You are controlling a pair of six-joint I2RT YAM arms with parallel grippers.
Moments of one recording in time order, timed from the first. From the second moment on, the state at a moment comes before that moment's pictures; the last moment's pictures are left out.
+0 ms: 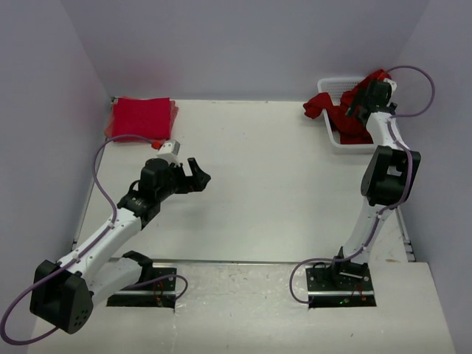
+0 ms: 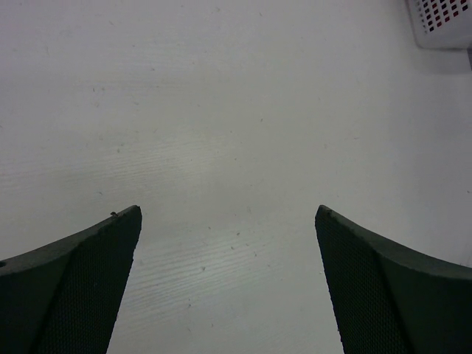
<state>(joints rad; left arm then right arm) -0.40 0.99 0.60 -0.09 0.09 -0.51 -0.21 2.06 1.76 -0.36 0.26 0.24</state>
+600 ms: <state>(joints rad) -0.41 0.99 0.60 -0.09 0.11 -0.51 -0.20 2.26 2.04 -0.60 0.25 0.26</state>
